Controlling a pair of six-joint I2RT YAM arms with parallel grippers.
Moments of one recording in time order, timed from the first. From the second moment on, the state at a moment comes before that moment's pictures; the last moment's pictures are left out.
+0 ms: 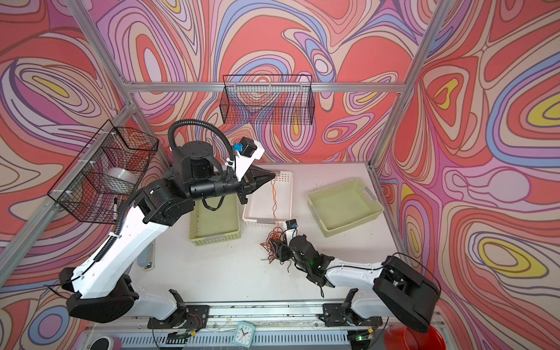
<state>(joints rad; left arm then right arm) -0.81 1.41 1.85 -0.68 0.31 0.08 0.88 1.24 0.38 0.41 0.20 0.48</state>
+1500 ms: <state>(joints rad) -0.81 1.28 1.59 -0.59 0.32 0.01 0.85 1.21 0.58 0.34 0.30 0.19</state>
